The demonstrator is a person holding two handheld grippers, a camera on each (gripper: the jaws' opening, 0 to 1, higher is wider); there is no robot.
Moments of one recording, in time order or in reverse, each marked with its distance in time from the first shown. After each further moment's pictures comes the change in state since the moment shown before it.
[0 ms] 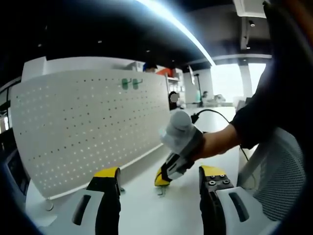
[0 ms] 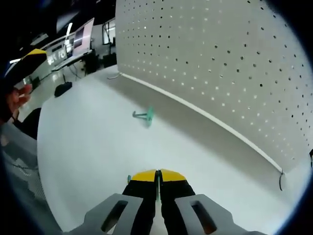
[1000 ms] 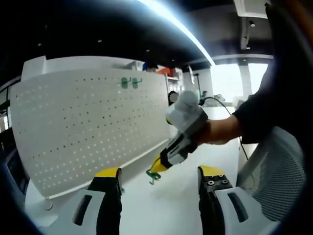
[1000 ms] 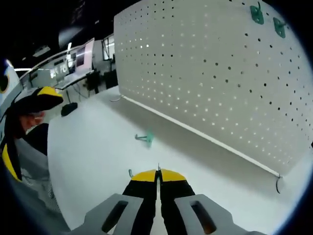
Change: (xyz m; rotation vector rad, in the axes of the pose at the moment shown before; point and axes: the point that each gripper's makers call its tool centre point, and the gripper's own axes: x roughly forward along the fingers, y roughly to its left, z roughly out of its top) left arm 0.001 -0.002 -0.002 -0.003 0.007 -0.008; right arm -0.037 -0.003 0.038 0.046 -0.154 0.033
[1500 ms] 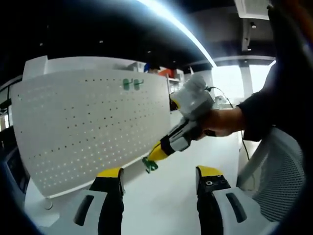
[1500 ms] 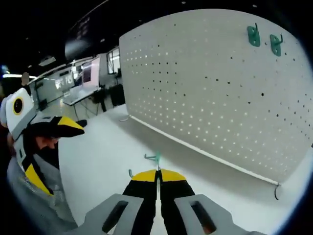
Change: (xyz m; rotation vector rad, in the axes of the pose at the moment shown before) left arm -0.003 0.001 0.002 -0.009 -0.012 0.011; right arm -0.031 0.010 0.040 0.011 -0.128 0.036
